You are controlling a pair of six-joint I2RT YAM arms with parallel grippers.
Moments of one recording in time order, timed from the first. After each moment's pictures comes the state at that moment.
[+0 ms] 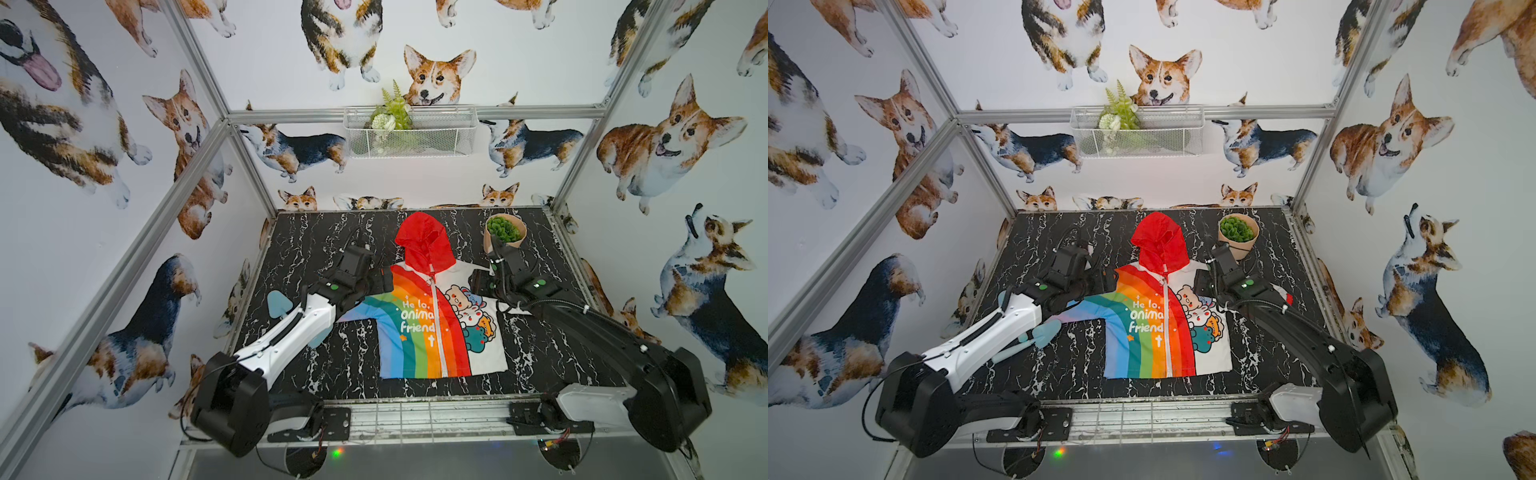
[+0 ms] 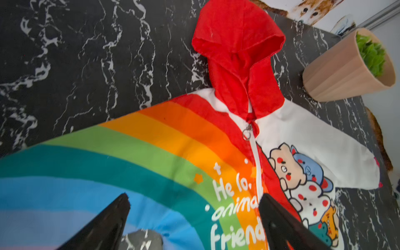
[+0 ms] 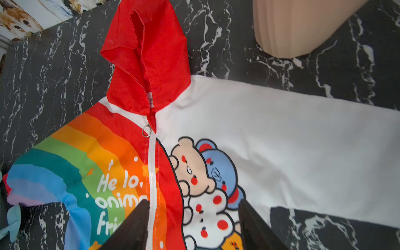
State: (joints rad) left arm -0.50 1.37 0.97 -0.36 -0.04 -0.53; right arm 0.55 1.32 0.96 -0.49 0.13 0.60
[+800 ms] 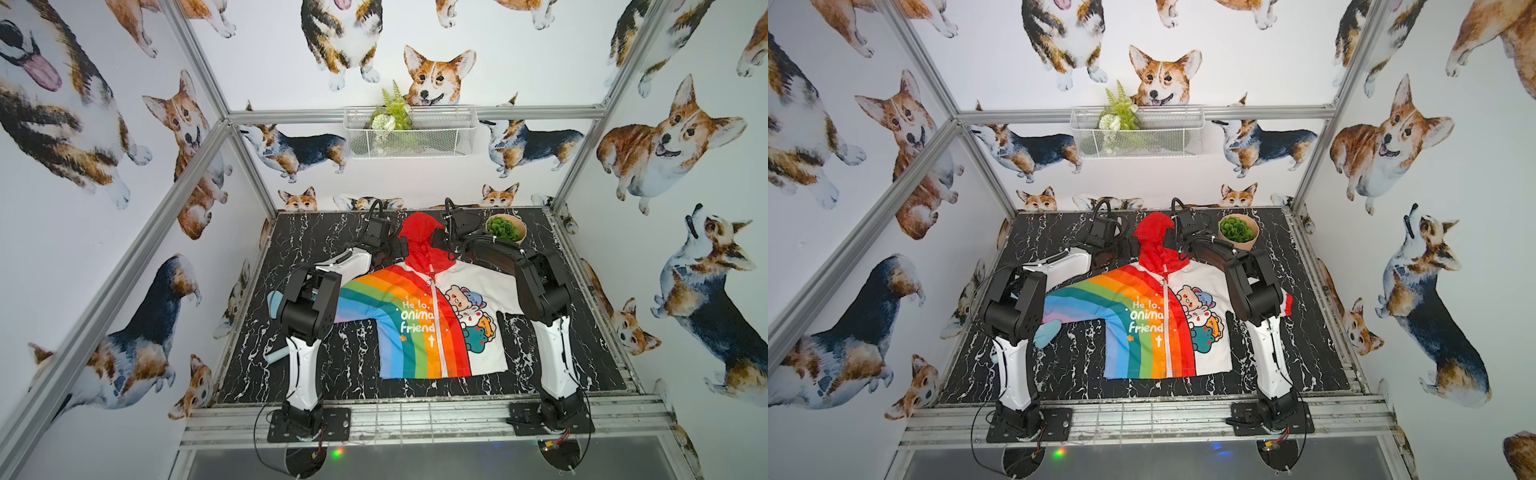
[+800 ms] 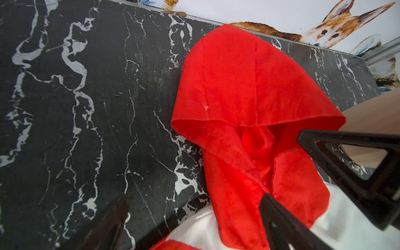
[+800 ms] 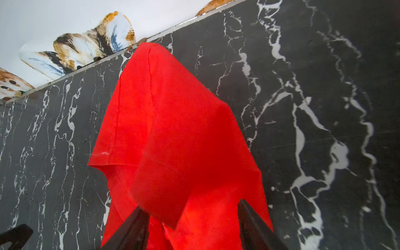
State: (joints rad) left arm -0.41 2.05 1.42 -0.10 0.08 -0.42; right arm 0.48 2.24 1.71 -0.26 0.05 0.59
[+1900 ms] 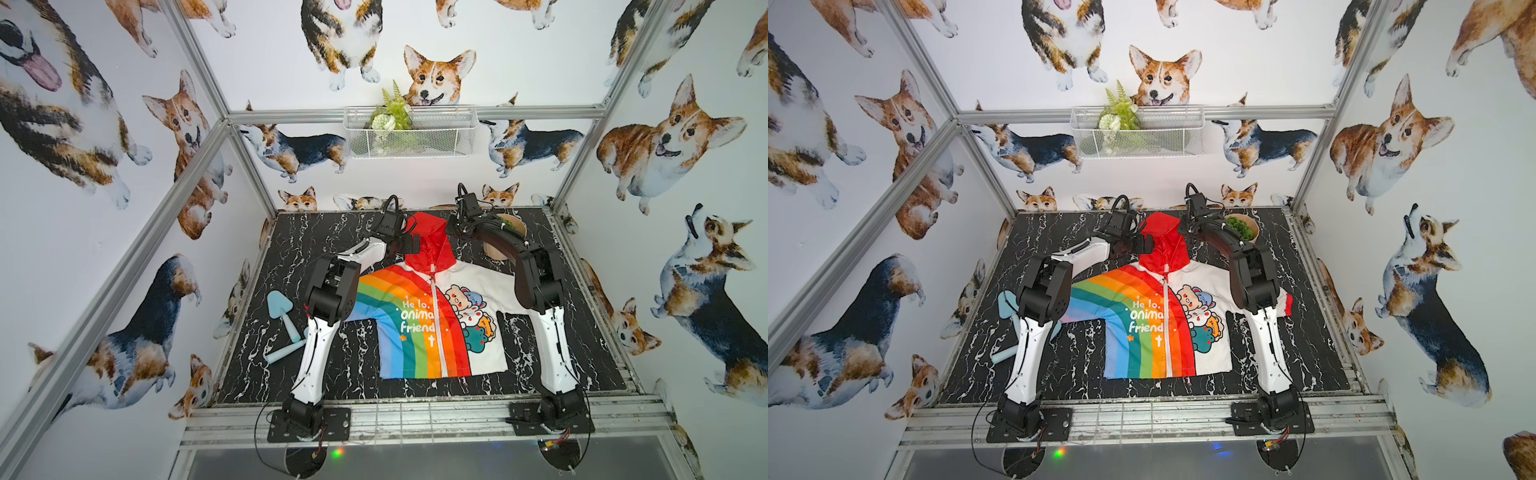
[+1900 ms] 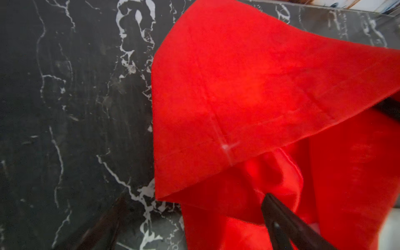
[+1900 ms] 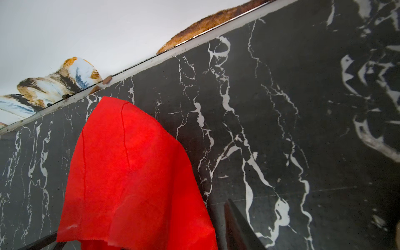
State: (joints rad) left arm -0.44 2.36 1.81 -0.28 0.10 -0.32; right arm 0.36 2.37 2.00 -0.46 0.03 0.58
